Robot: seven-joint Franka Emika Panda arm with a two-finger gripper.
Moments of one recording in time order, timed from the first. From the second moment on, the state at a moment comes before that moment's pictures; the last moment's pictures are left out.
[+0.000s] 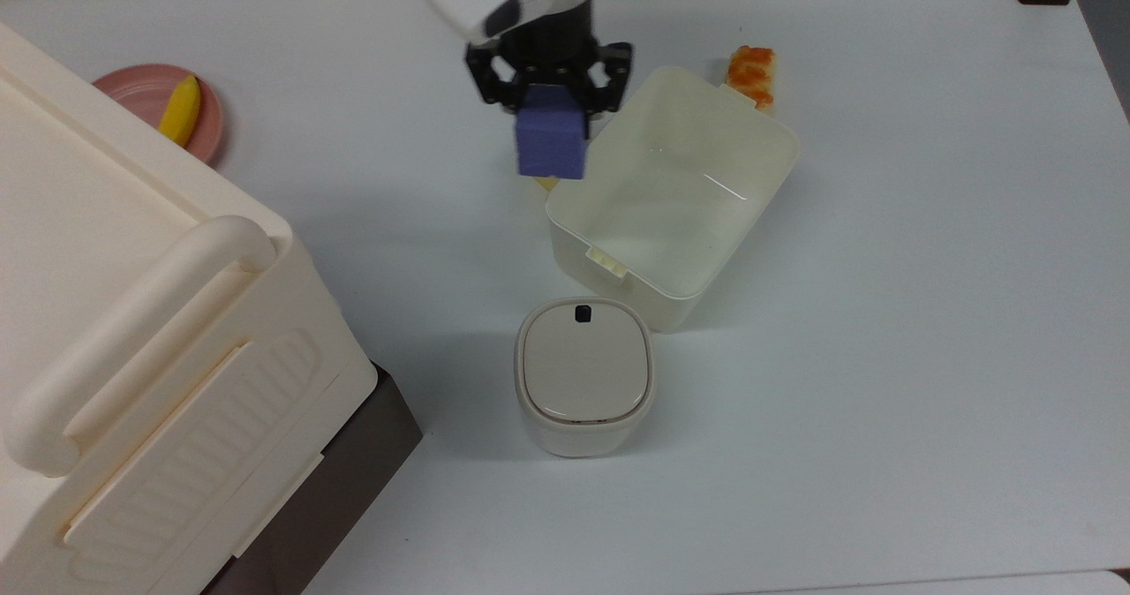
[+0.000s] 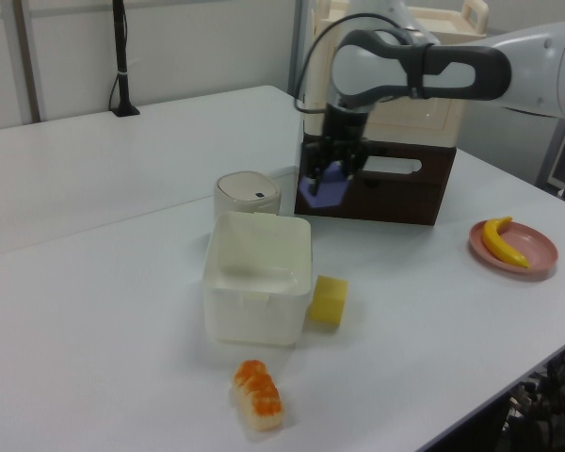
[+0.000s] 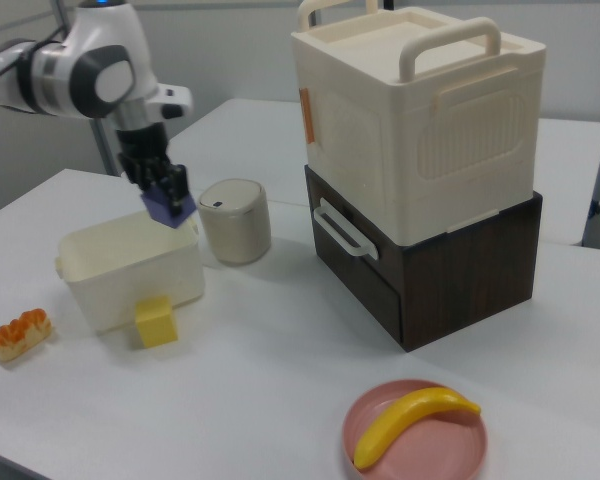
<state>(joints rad) 0.24 0.13 -0.11 -1.69 0.04 1.92 0.23</state>
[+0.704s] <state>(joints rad) 0.39 0.24 -0.11 -1.68 0.04 1.92 0.37</state>
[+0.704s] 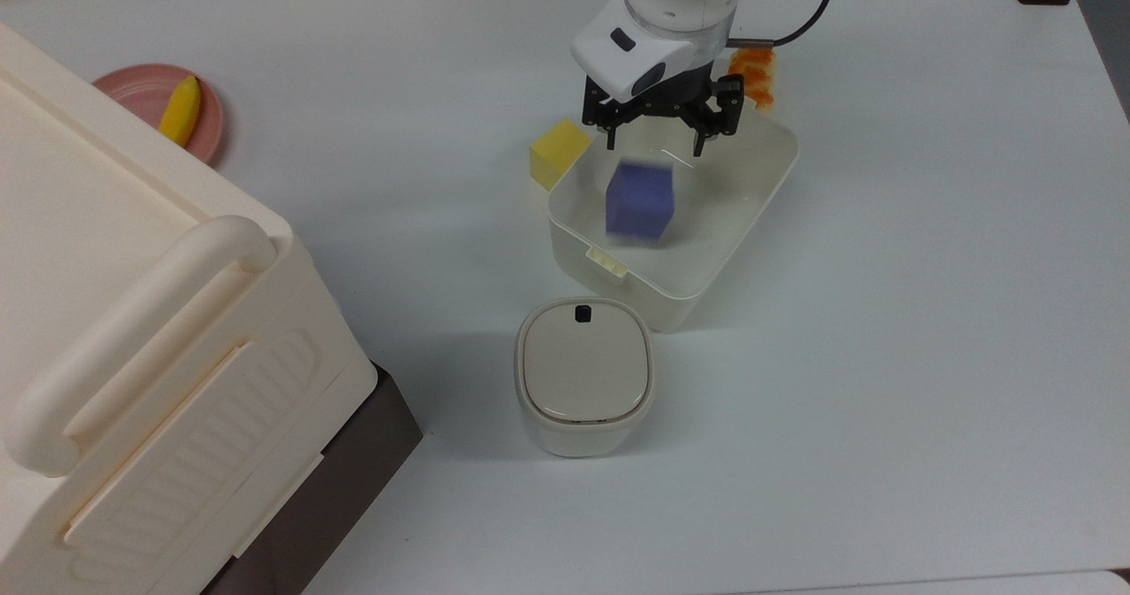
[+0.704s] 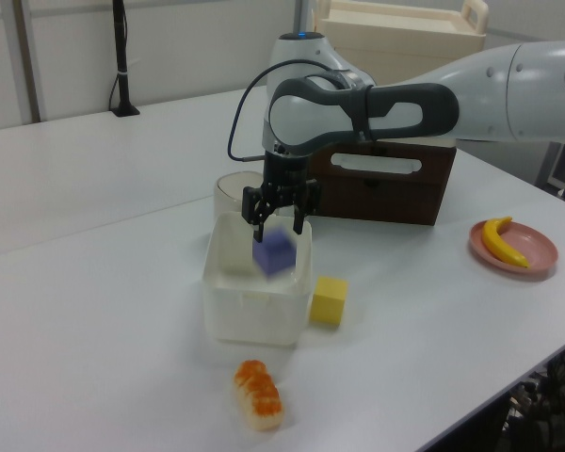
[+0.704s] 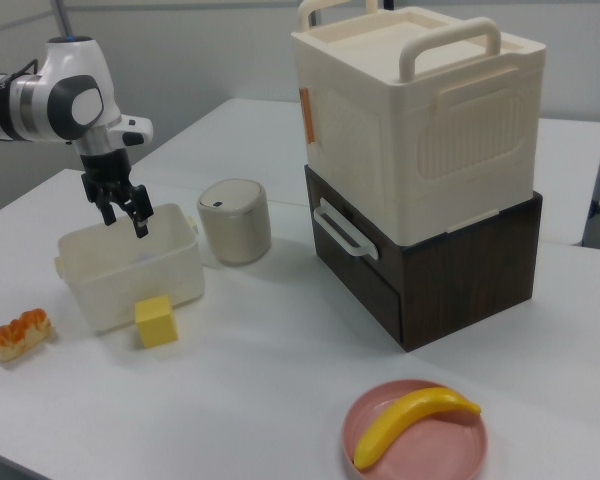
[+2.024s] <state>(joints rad) 0.30 0.08 -0.13 -1.92 -0.09 1.93 -0.52</state>
